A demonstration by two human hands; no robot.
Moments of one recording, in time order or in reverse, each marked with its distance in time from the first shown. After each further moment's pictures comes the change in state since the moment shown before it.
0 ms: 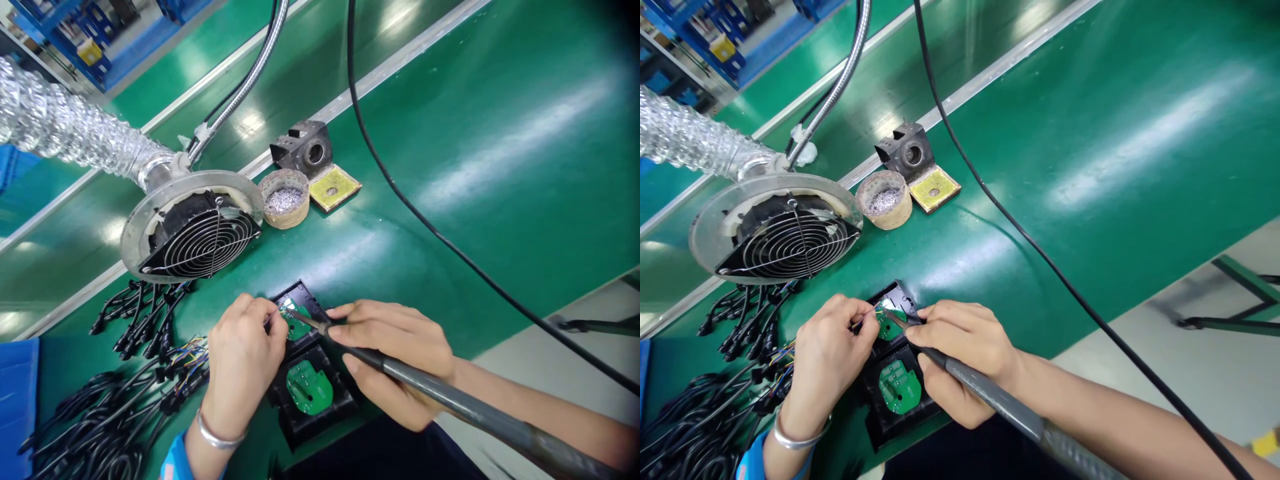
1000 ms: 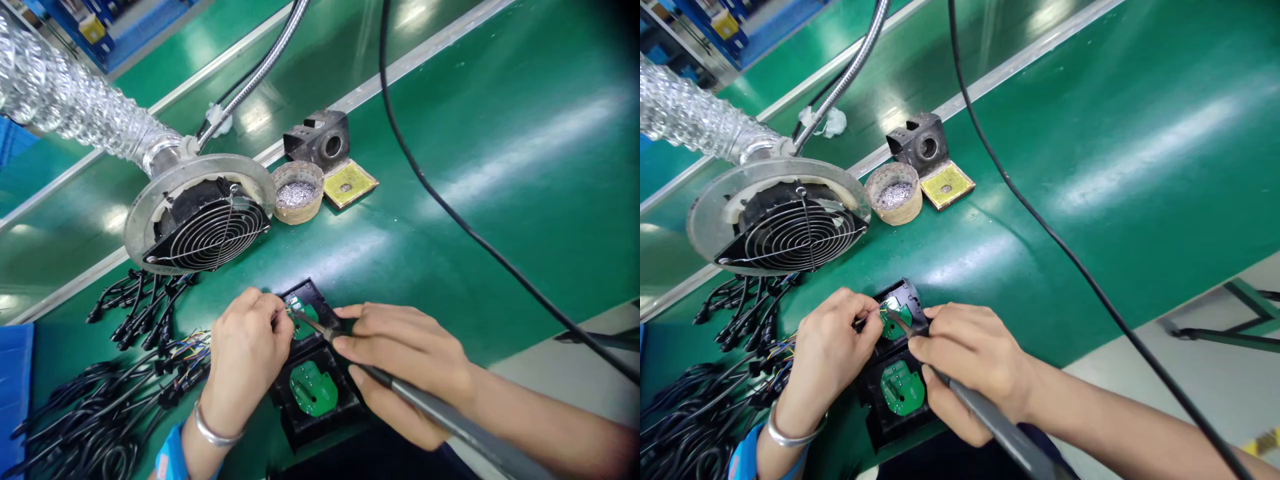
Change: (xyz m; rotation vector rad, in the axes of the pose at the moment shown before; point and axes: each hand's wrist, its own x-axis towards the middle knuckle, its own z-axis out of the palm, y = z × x) left_hand 0.002 -0.004 -0.001 -0.013 -0.020 0.074; right_hand 0.005 -0.002 -0.005 -0.065 -0.146 -0.017
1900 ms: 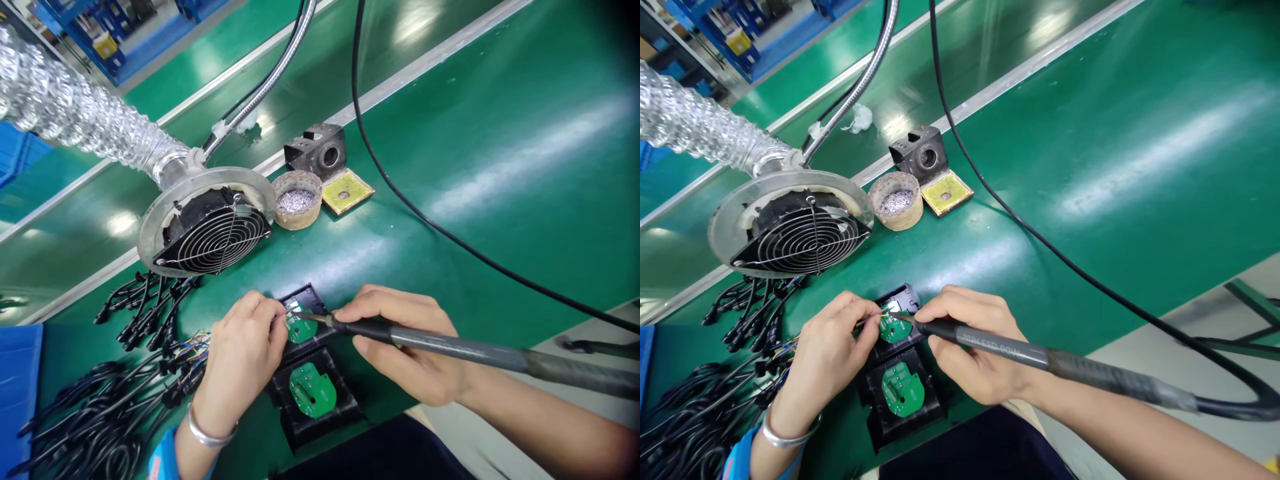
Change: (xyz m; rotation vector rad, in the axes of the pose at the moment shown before) left_hand -0.006 -0.011 -0.005 -0.061 -0.083 0.090; right_hand 0.003 0.007 -0.003 0.293 0.060 0.296
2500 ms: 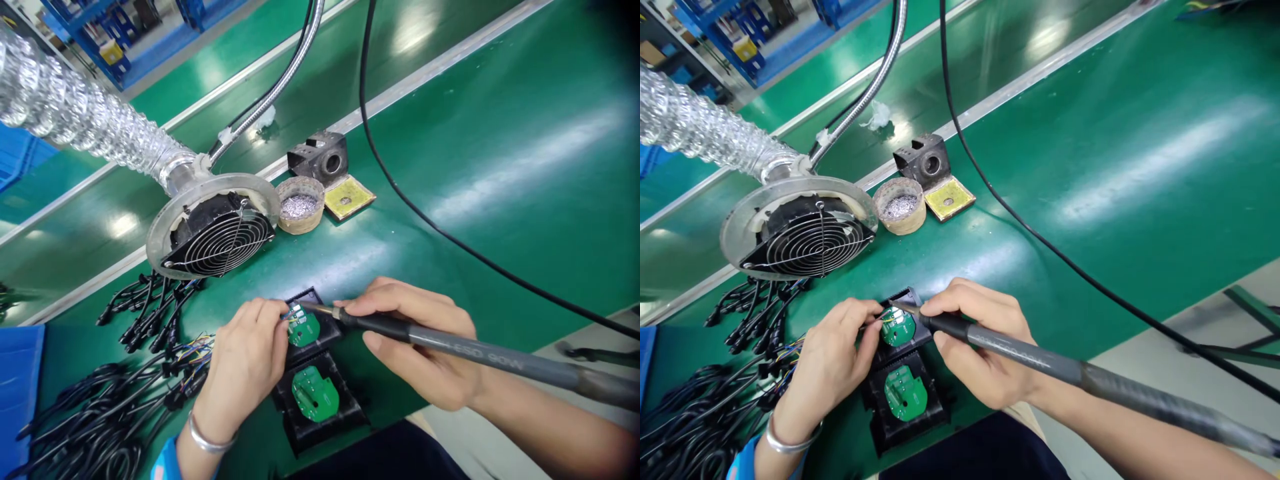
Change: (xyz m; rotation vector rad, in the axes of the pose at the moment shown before) left_hand -0.008 -0.001 -0.002 -0.016 0.034 0.065; right_hand 0.006 -0.006 -0.003 -0.047 0.060 -0.039
